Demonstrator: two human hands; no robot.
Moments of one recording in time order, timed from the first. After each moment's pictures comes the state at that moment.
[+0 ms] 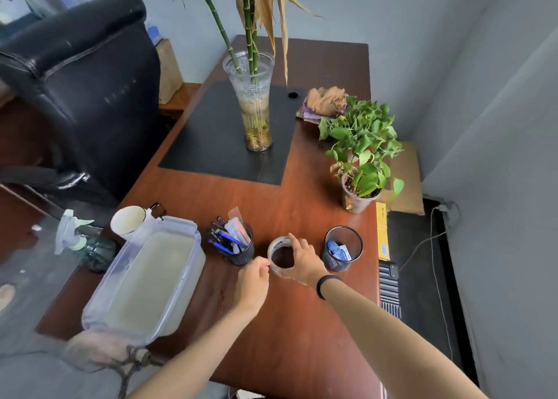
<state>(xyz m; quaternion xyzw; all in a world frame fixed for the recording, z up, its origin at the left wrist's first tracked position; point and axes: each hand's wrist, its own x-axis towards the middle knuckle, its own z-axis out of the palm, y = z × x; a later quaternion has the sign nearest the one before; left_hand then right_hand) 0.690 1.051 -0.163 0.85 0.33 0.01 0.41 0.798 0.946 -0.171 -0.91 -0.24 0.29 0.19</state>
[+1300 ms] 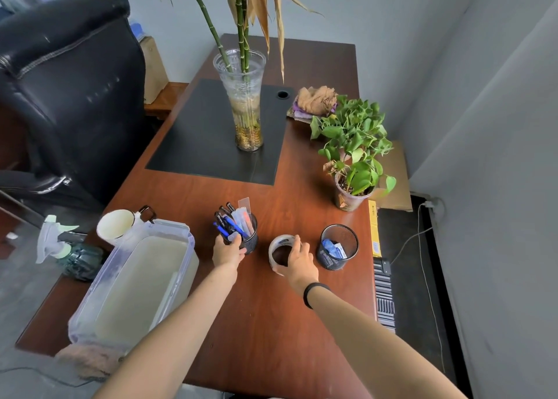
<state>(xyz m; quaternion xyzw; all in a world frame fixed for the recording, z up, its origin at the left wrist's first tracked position) 0.737 1.118 -0.178 0.55 0.50 0.08 0.66 0.779 0.961 -0.177 -0.94 -0.09 0.28 0.20</state>
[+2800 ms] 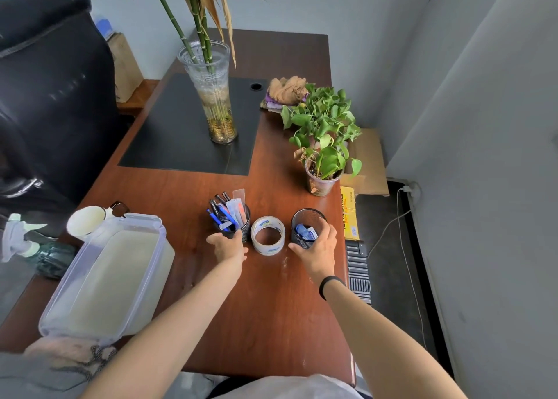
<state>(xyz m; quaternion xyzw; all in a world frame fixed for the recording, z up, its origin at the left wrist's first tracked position) 0.745 1.040 -0.160 0.59 0.55 0.08 0.59 0.788 0.861 -0.174 -0.90 0.01 0.06 0.43</state>
